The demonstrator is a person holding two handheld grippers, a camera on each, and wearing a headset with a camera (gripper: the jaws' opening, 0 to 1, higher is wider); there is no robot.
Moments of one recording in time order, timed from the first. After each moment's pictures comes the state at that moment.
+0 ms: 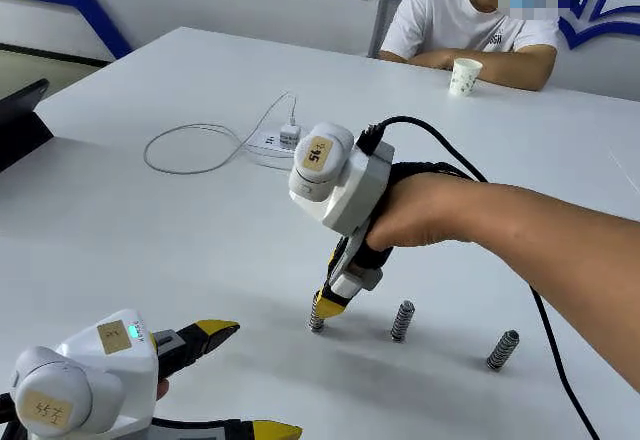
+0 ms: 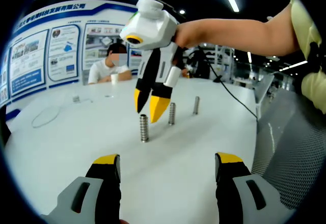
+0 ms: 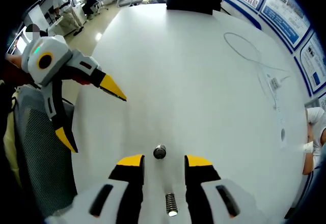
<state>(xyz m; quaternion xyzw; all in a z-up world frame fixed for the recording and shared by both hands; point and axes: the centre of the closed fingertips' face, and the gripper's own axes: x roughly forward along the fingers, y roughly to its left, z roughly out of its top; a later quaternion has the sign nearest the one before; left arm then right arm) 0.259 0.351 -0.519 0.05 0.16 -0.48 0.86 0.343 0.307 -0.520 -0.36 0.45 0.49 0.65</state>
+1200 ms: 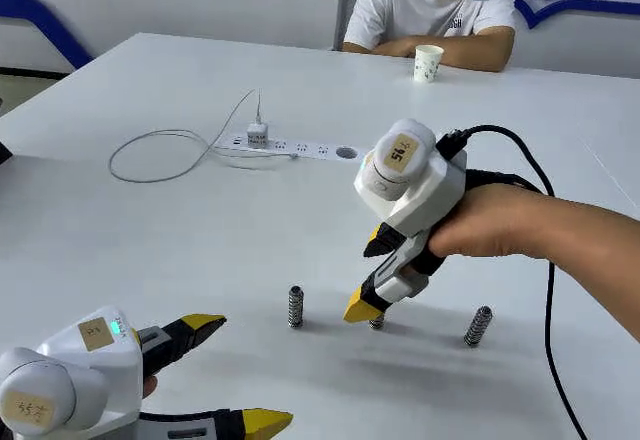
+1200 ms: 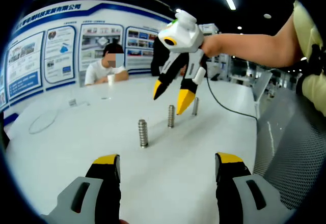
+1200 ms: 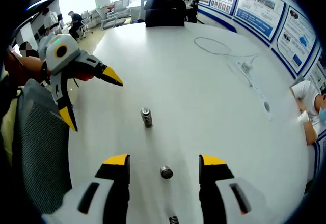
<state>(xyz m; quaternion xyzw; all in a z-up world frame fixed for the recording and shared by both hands) 0.267 0.343 -0.514 0.06 0.16 -0.49 0.85 0.336 0.236 -0.506 -0.28 0.41 0.46 0.74</state>
